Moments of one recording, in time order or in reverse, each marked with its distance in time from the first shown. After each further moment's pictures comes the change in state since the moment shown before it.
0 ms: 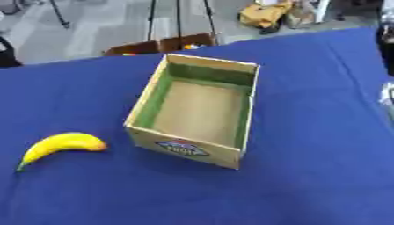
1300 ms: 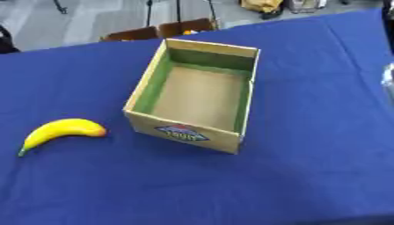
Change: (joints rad) left arm 0.039 0.046 0.006 0.000 0.000 0.104 -0.029; right arm 0.000 0.000 0.000 0.000 0.000 0.005 -0.004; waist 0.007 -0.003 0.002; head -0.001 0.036
